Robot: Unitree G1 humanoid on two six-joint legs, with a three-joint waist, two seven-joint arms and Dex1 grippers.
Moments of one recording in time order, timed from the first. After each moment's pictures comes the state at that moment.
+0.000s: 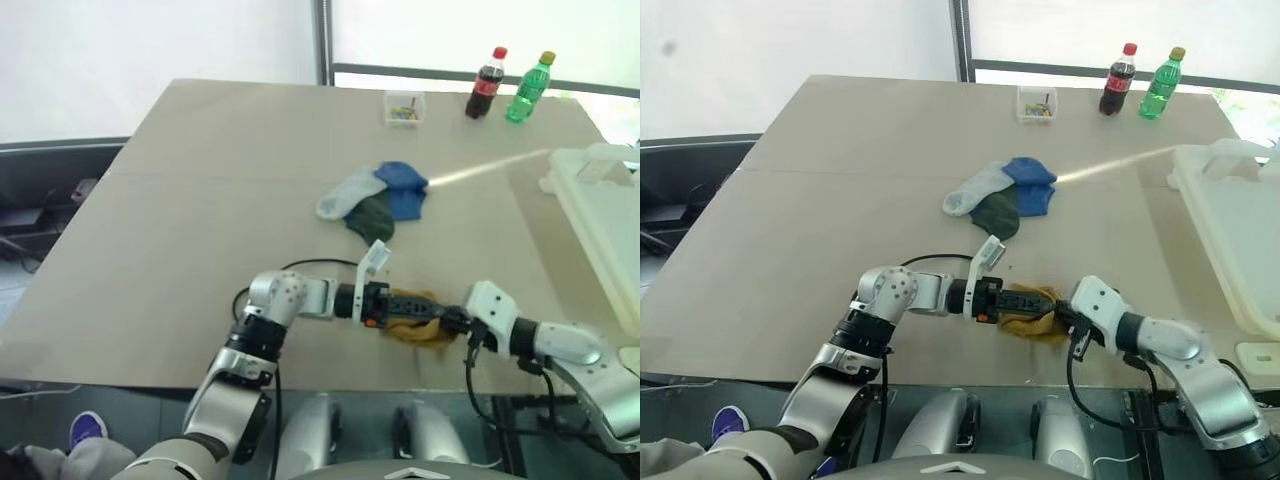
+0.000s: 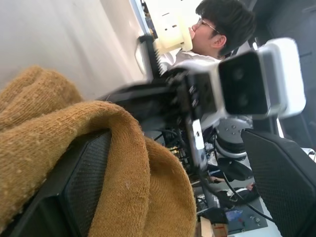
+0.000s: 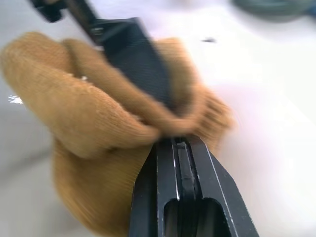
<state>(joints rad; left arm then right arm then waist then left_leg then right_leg) -0.60 0.16 -0.20 0.25 -0.84 1.27 -0.87 0.11 -0.73 0.03 -0.50 0.25 0.40 0.79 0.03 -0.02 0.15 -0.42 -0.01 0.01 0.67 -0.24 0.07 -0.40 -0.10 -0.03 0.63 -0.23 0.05</state>
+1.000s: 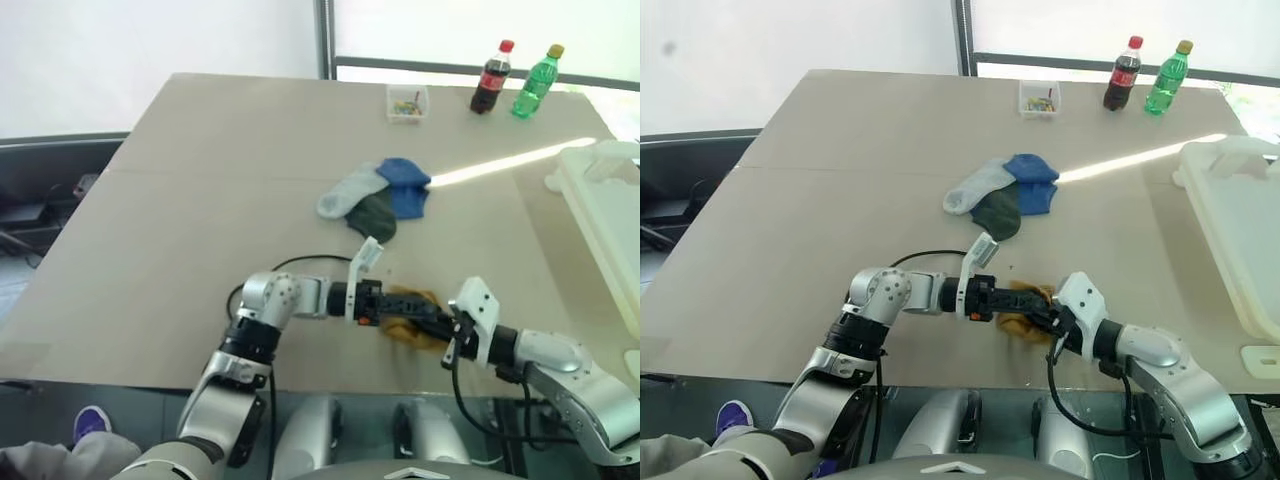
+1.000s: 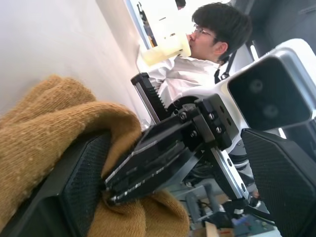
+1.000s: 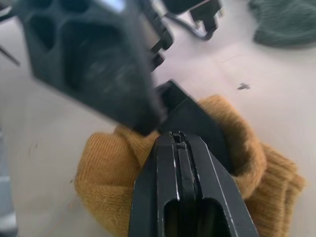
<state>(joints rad) -0.56 0.22 -0.17 0.16 -0.80 1.20 -0.94 0.13 -0.65 0.16 -0.56 0.39 0.54 0.70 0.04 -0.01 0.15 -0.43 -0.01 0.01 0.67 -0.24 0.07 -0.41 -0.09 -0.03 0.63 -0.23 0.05</state>
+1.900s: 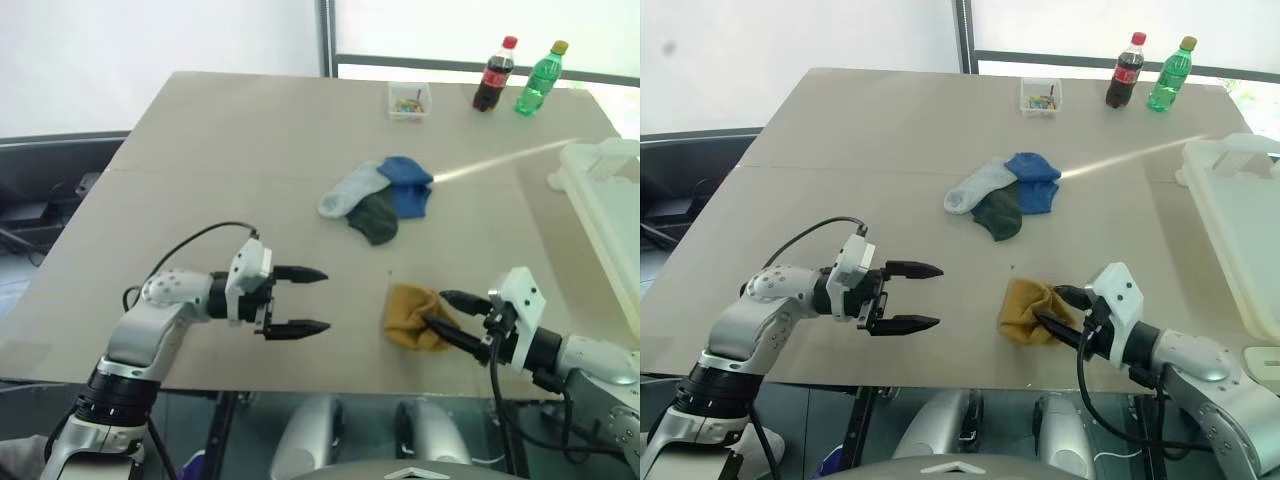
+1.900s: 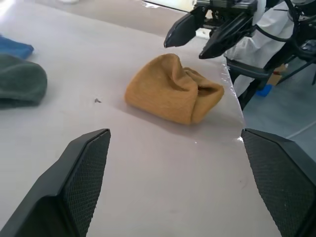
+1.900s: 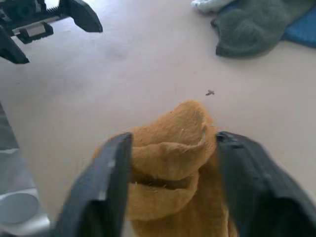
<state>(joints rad) -0.22 0.72 -0.04 -0.14 -0.54 0.33 -1.34 0.18 -0.64 -0.13 -0.82 0.69 0.81 0.50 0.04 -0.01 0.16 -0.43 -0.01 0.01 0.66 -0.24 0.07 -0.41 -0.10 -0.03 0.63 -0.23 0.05</state>
